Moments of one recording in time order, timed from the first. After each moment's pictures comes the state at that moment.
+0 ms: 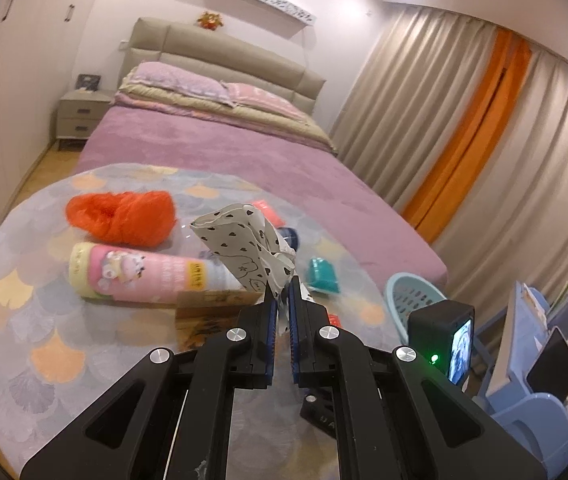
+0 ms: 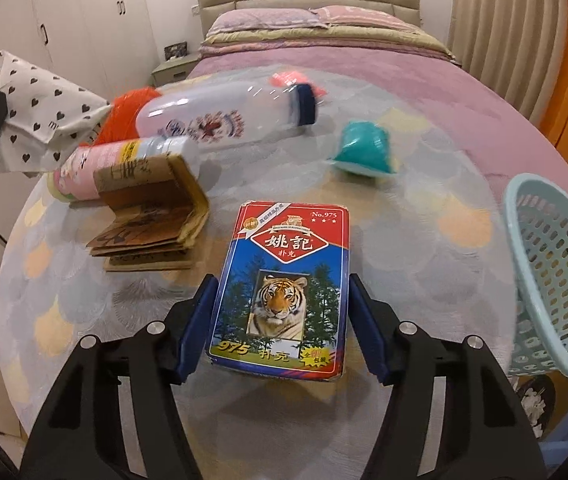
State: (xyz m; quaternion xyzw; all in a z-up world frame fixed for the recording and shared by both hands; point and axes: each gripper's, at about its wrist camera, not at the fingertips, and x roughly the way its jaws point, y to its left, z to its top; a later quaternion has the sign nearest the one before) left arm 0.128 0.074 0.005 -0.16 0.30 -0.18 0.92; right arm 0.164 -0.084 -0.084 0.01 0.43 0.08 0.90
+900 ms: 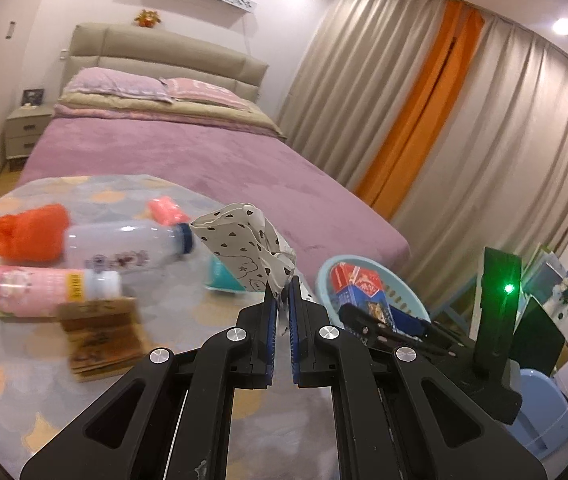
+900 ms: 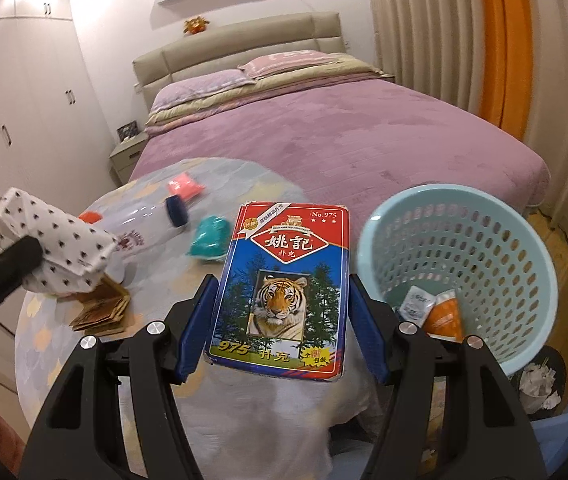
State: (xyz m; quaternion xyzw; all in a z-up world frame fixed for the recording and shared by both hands) left arm 0.134 -0.020 0.012 -0.12 0.31 -0.27 0.90; right arm 0.133 -0.217 -0.020 0.10 0.35 -0.01 0.93
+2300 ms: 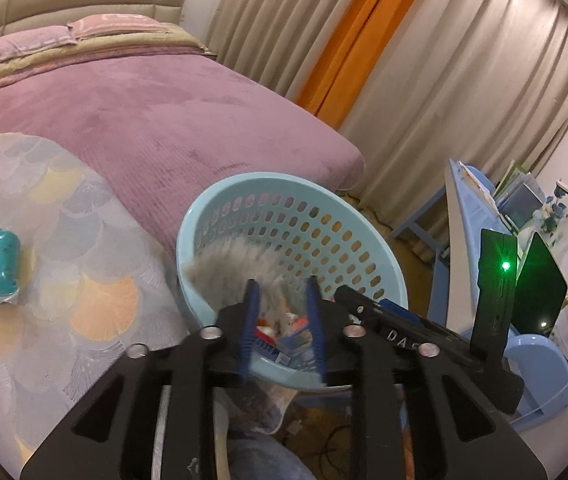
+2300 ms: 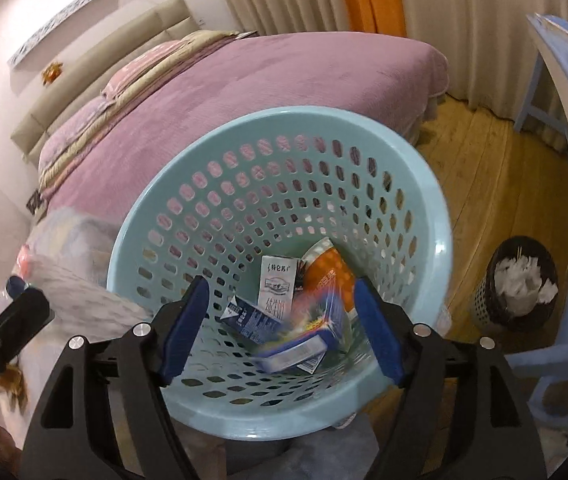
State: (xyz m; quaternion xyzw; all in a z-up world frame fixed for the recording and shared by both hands) left arm 0.196 -0.209 -0.060 -0.04 0.41 -0.38 0.82; right arm 0.129 -0.410 -0.108 0.27 0.39 -0.18 0.86
